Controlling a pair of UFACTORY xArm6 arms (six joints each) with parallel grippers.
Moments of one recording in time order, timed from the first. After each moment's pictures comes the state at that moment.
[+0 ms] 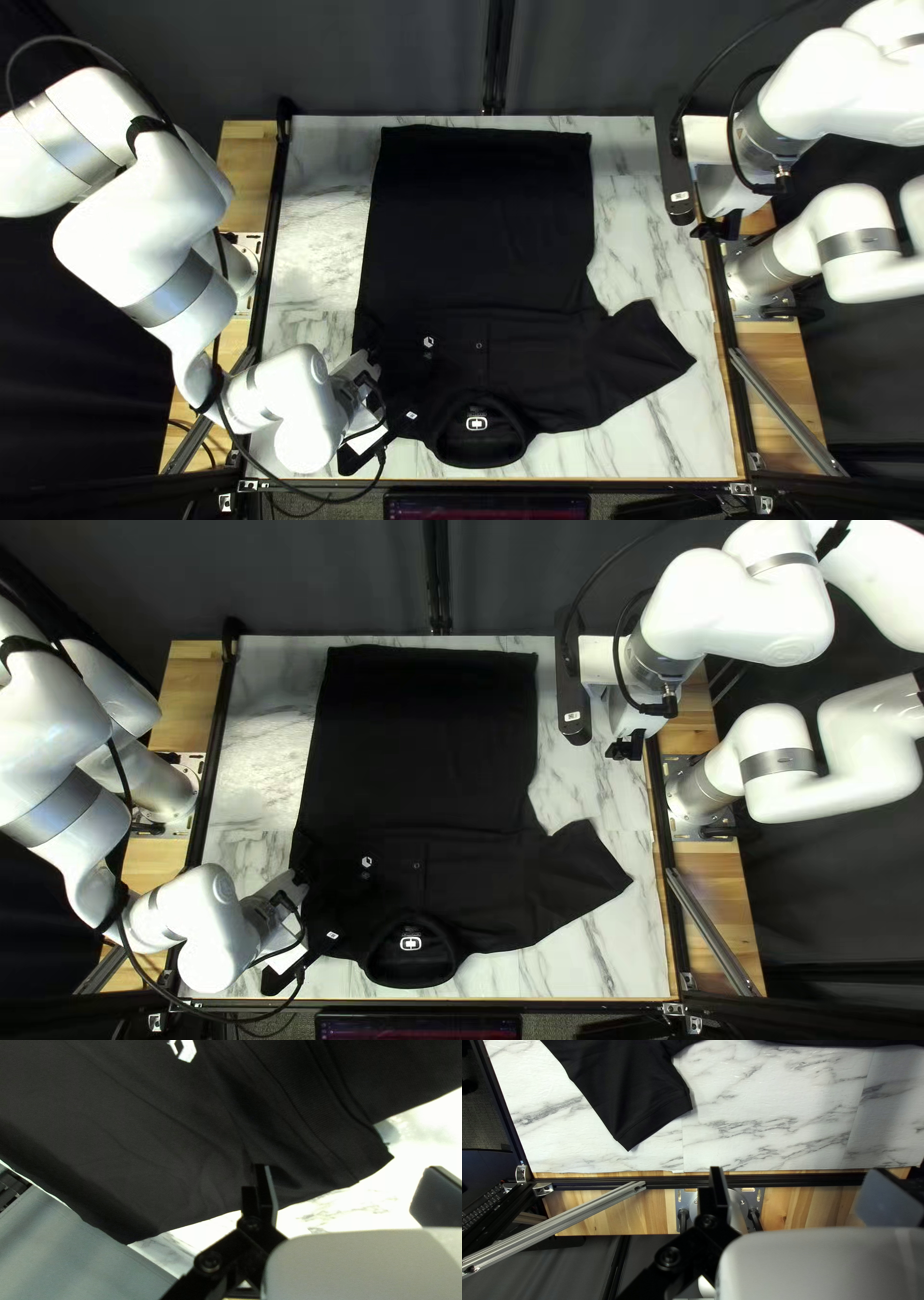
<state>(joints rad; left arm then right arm) -0.81 0.11 -0.71 0.48 0.99 -0.34 0.00 -0.78 -0.78 0.00 1.56 0.00</state>
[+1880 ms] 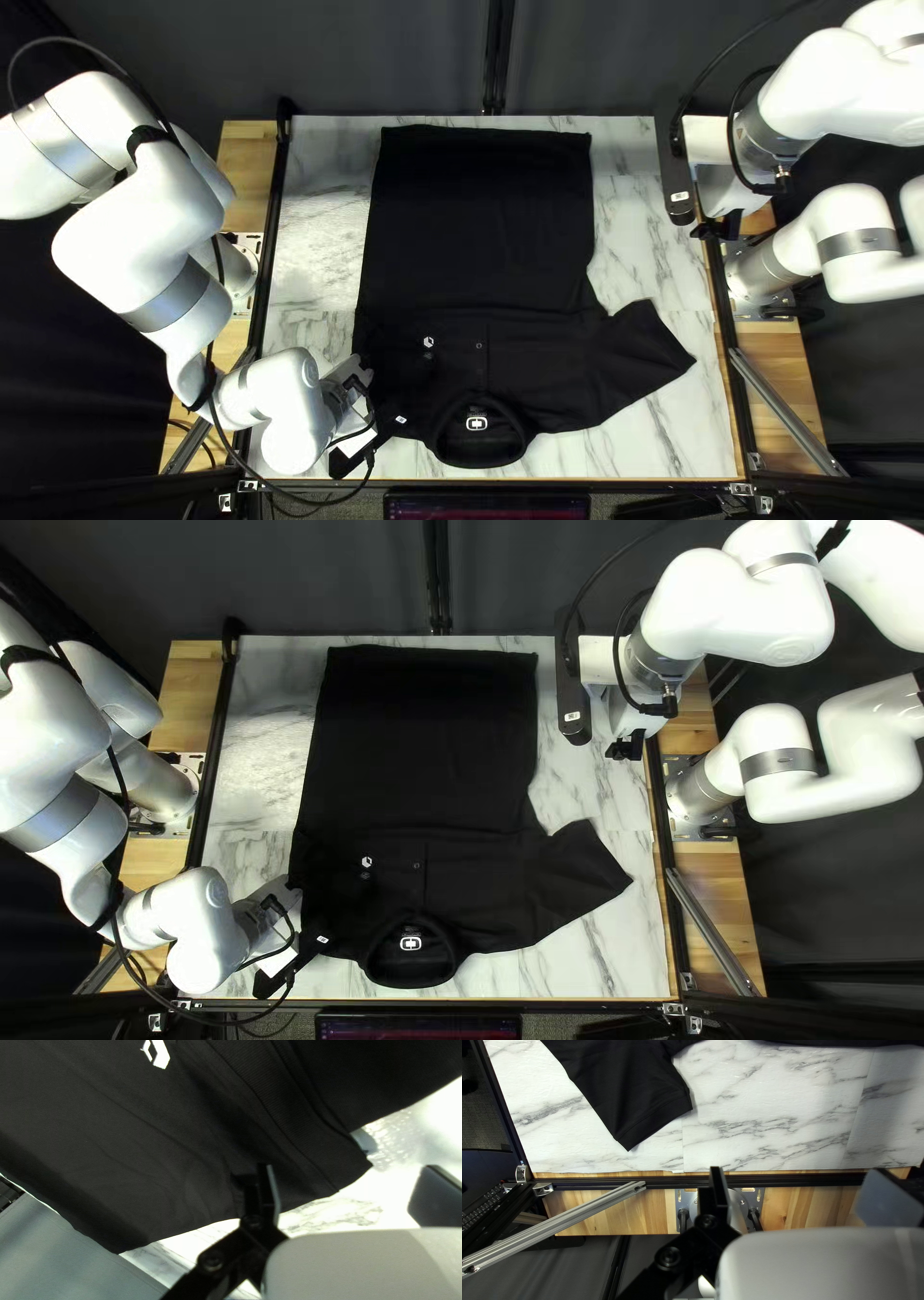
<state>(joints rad) -0.82 0.11 -0.69 0.48 0.95 -0.37 0.00 -0.78 -0.78 0.00 1.56 0.00</state>
